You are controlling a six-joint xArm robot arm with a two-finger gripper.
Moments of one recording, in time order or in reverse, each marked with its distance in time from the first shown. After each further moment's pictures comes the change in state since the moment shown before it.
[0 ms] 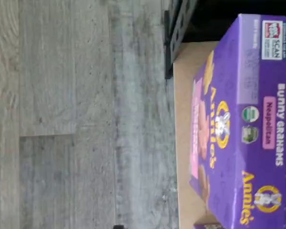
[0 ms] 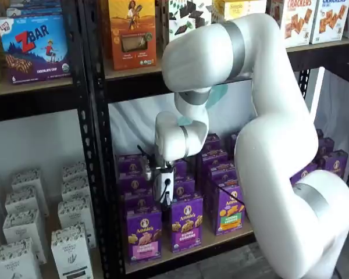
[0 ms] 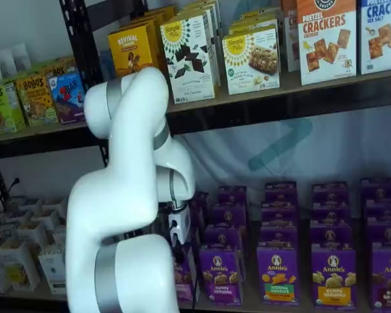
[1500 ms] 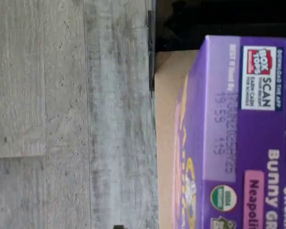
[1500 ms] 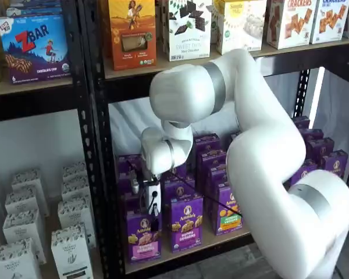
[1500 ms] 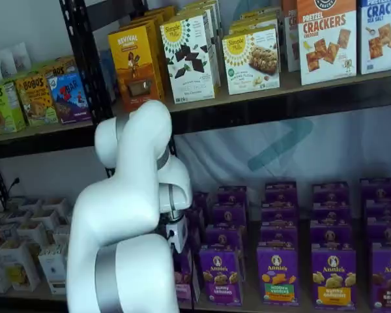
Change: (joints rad) arm 0.042 0.279 -0.341 -0.064 0.099 0.103
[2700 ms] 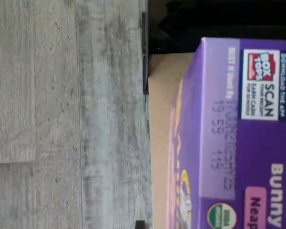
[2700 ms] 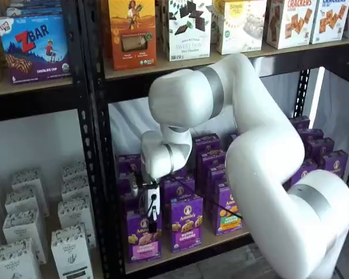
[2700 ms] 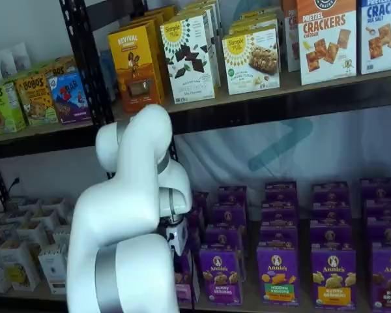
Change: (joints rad) arm 0.005 0.033 -0.023 0.005 -0.028 0.000
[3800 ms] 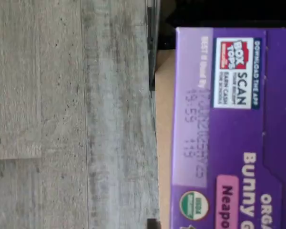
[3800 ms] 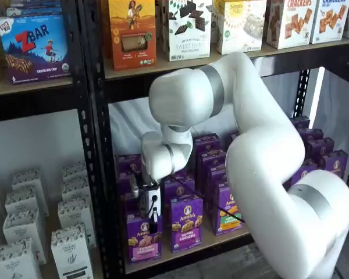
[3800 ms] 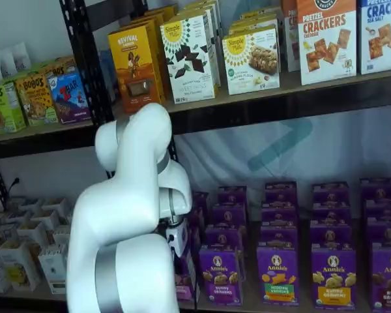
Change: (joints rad) arm 0.001 -0.012 0.026 -0.013 -0.007 0.012
